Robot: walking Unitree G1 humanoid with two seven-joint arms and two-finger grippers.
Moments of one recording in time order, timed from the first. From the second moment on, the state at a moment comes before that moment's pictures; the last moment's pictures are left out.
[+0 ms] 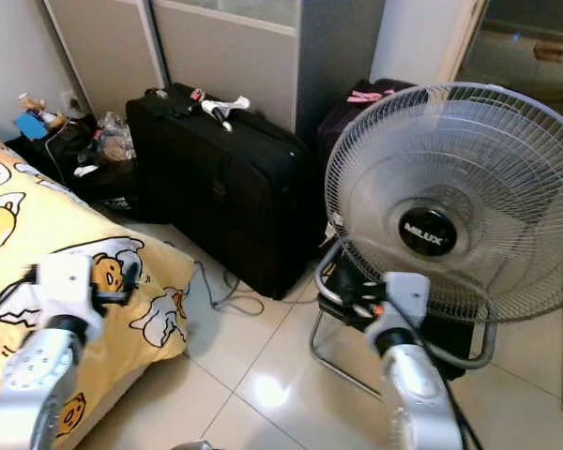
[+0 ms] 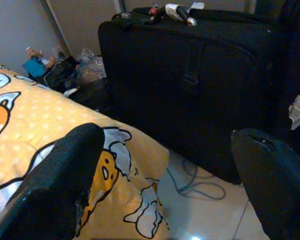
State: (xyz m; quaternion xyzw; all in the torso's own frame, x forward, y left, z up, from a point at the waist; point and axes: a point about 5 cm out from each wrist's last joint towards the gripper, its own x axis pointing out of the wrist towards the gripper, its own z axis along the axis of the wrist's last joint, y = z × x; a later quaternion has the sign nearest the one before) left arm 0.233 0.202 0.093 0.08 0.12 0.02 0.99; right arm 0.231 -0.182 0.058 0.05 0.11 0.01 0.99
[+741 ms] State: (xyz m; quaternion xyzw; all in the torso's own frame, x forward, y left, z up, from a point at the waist) left arm 0.248 0.203 0.094 0.09 0.12 0.03 0.99; right arm 0.253 -0.176 0.066 0.05 0.10 0.03 0.99
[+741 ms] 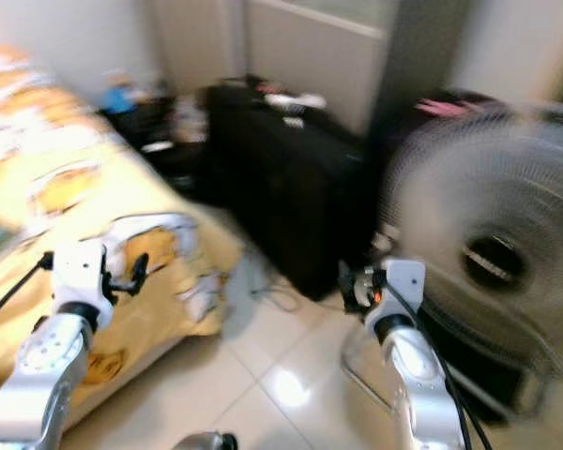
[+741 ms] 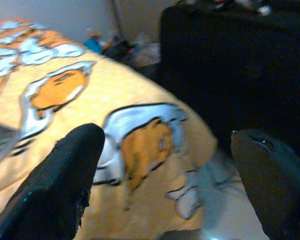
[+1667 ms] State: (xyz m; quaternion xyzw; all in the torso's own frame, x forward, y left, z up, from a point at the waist) left arm 0.255 0.204 0.102 0.10 0.11 0.03 0.99; right arm 0.255 -0.162 0.066 0.06 0.11 0.05 0.99
